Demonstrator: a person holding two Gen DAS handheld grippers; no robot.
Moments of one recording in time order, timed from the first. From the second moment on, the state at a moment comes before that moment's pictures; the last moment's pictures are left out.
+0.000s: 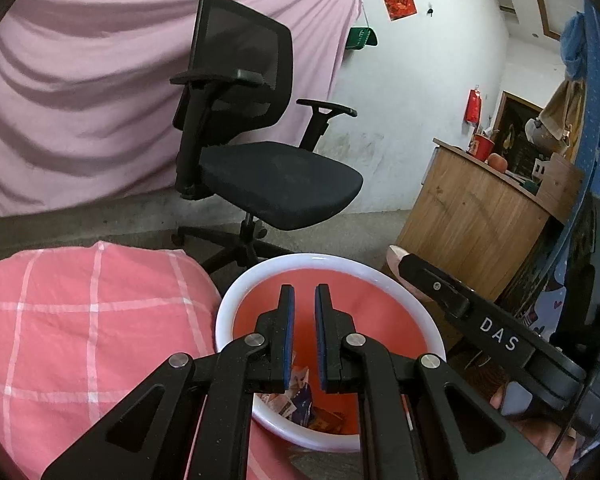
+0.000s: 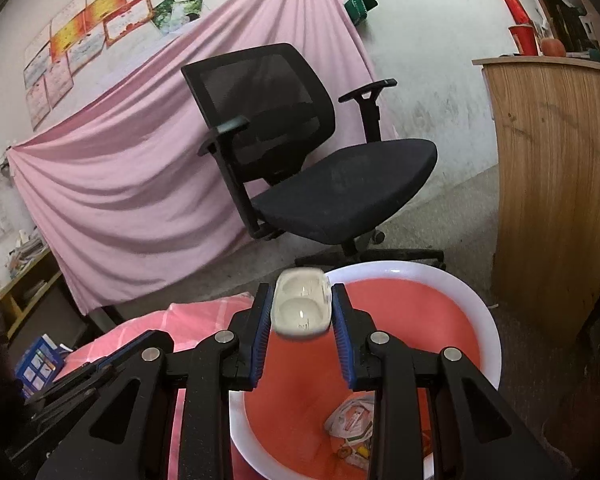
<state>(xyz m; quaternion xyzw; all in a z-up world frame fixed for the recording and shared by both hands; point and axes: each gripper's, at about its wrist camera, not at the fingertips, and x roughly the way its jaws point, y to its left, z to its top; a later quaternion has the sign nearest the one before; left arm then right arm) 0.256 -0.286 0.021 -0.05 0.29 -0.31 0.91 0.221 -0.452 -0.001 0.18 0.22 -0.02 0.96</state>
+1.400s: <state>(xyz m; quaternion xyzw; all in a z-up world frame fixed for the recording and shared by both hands) 0.238 -0.205 0.032 -0.06 0.26 -0.17 0.95 0.206 -0.444 0.007 0.15 0.20 -0.06 0.97</state>
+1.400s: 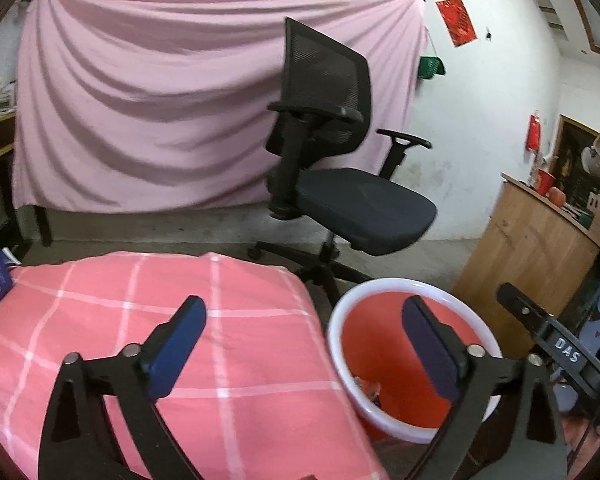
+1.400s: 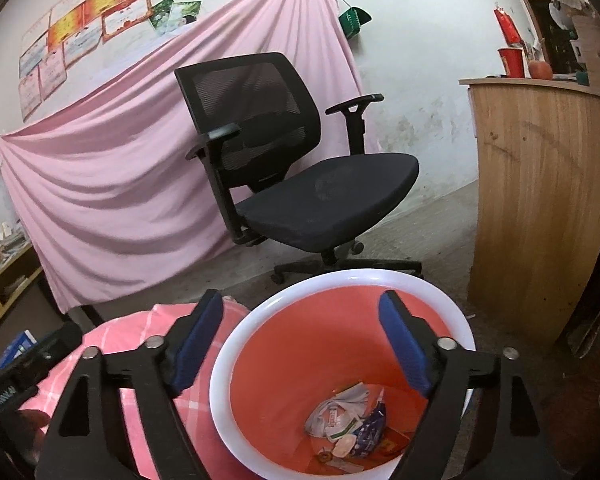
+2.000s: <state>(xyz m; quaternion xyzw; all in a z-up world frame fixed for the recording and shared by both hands) 0.171 -0.132 0.032 -0.05 0.21 -0.12 0.97 0.139 -0.383 0.014 0.08 0.12 -0.06 0.99</state>
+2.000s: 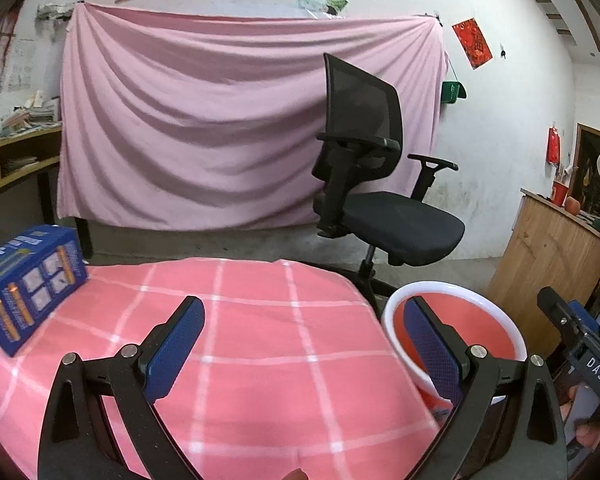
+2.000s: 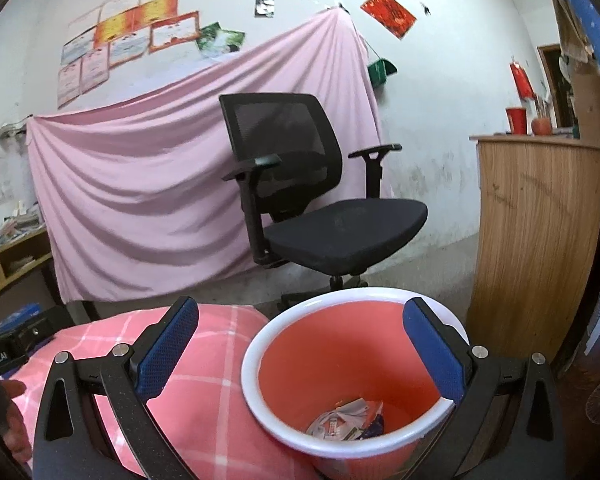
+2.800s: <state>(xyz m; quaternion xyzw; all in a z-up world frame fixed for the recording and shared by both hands) 0.072 -0.066 0.016 -0.03 0.15 -0.09 0.98 0.048 -0.320 0.004 0.06 0.06 -0.06 0.99</state>
